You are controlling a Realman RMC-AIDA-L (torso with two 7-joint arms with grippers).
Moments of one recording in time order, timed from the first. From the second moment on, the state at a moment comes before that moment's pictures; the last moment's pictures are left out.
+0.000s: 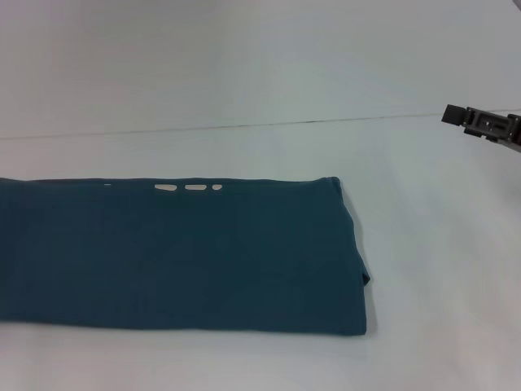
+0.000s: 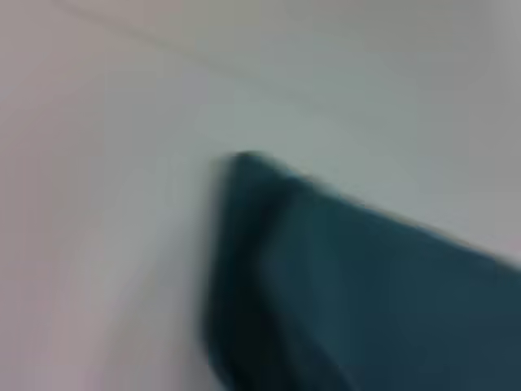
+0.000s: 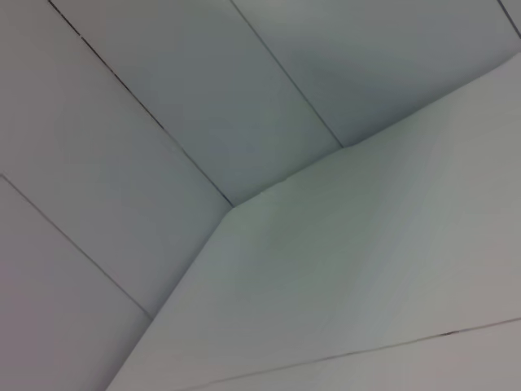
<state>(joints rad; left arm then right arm) -0.49 -2.01 0.30 1.01 2.58 1.37 -2.28 0.55 1.99 -0.37 -0.73 -2.00 -1.42 2.01</state>
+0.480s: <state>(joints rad) -0.77 -2.17 0.71 0.81 1.99 1.51 -2.16 0.48 1.98 -0.36 -0.67 -1.90 -1.43 1.92</state>
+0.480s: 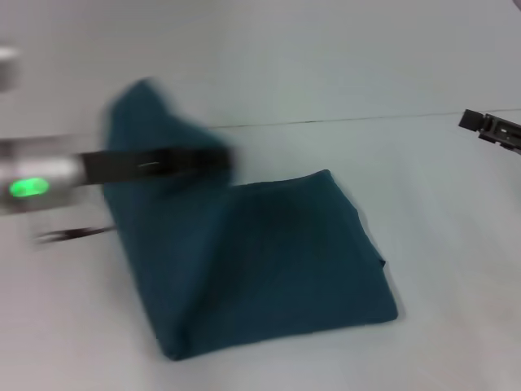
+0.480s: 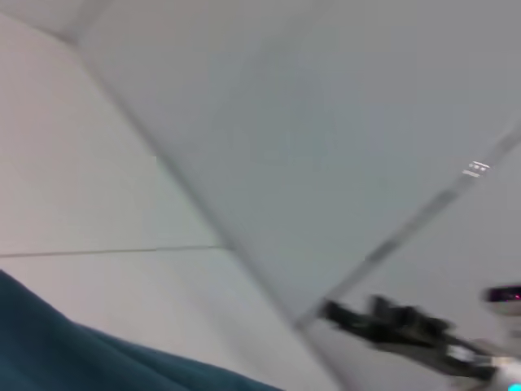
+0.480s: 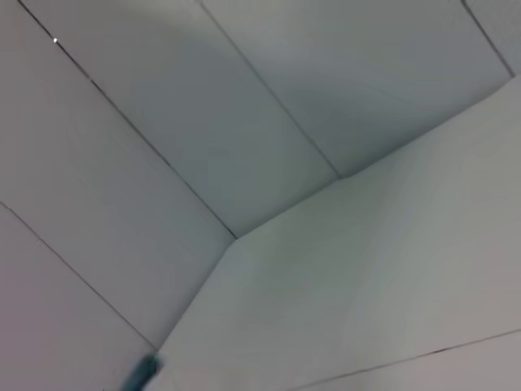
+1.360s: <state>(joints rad) -0.88 -2.18 0.69 -0.15 1.52 1.41 -1.25 0.46 1.95 -0.37 -0.66 -1.92 -1.42 1.88</state>
